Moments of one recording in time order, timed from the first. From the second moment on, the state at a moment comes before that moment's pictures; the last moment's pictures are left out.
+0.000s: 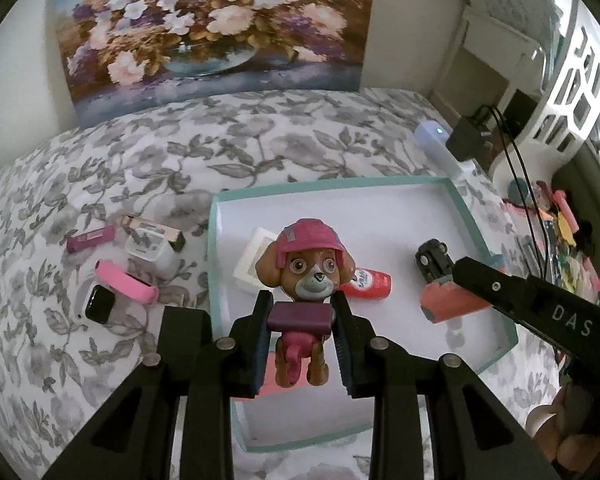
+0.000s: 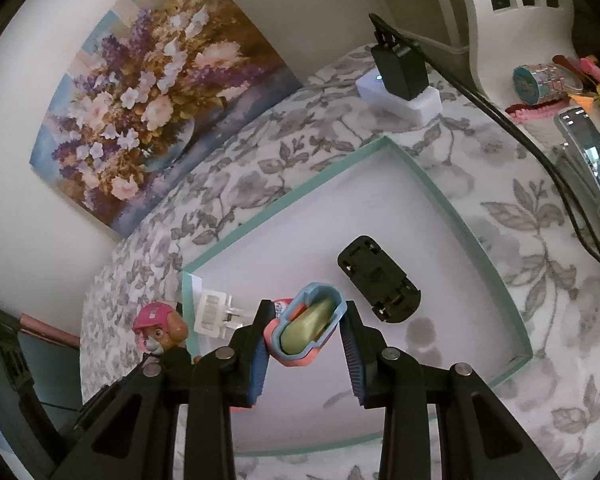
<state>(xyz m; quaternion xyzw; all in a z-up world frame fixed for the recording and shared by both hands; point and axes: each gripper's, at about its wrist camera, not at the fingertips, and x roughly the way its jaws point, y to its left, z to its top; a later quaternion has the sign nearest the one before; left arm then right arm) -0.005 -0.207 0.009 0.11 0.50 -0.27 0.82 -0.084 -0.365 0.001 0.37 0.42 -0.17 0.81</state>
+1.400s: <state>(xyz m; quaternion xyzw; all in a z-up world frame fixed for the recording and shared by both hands) 0.032 -0.161 -0.003 0.08 0.52 -0.16 0.83 -0.067 -0.345 -0.003 0.28 0.46 -0.20 0.82</state>
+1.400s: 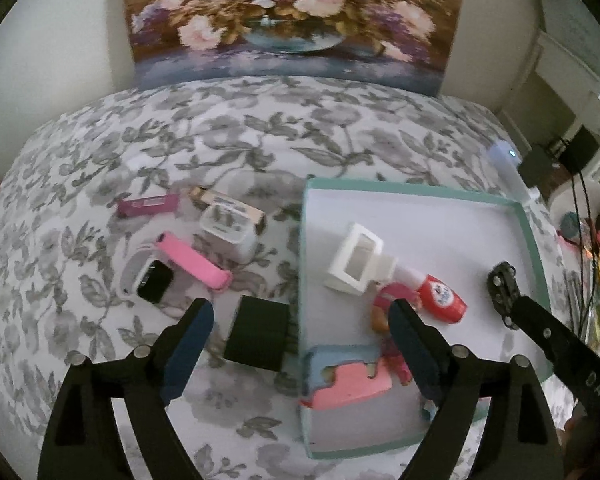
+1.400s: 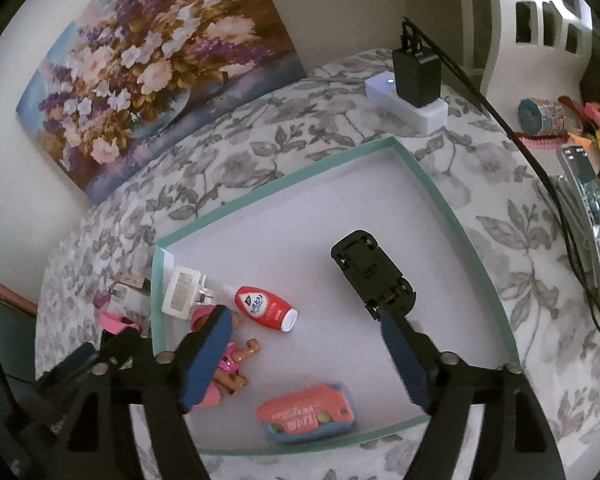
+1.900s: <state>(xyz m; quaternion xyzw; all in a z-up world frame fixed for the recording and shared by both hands) 0.049 -0.113 -0.010 0.08 0.53 -0.09 0.84 -0.055 -0.327 -0.003 0.22 0.48 -0.20 0.82</state>
